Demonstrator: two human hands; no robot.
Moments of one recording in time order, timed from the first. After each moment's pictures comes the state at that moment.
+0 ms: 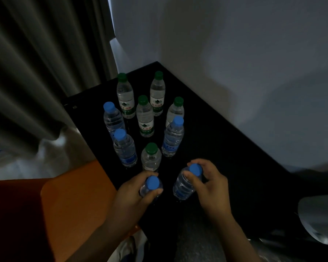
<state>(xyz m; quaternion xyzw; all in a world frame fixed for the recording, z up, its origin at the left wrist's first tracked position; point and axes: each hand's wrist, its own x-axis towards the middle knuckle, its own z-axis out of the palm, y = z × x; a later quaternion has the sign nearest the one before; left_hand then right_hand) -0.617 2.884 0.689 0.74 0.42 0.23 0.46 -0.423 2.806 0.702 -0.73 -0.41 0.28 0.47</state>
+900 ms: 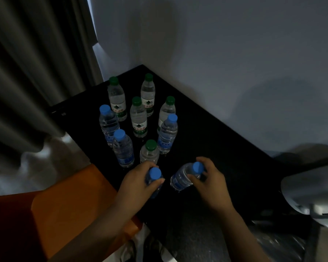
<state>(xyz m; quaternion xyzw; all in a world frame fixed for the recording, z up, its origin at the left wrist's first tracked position) -0.618 2.904 0.696 0.81 0.38 0.17 0.42 -0.431 2.784 0.689 -0.82 -0.37 0.23 0.35</state>
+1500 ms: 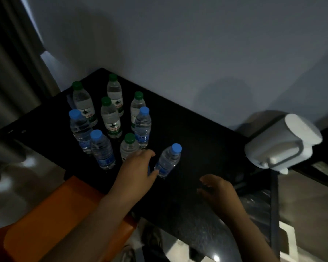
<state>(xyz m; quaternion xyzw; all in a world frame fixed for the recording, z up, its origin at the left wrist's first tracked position) -0.614 2.892 0.734 0.90 0.27 0.11 0.32 -0.477 2.687 0.721 -0.92 -0.31 0.18 0.17</state>
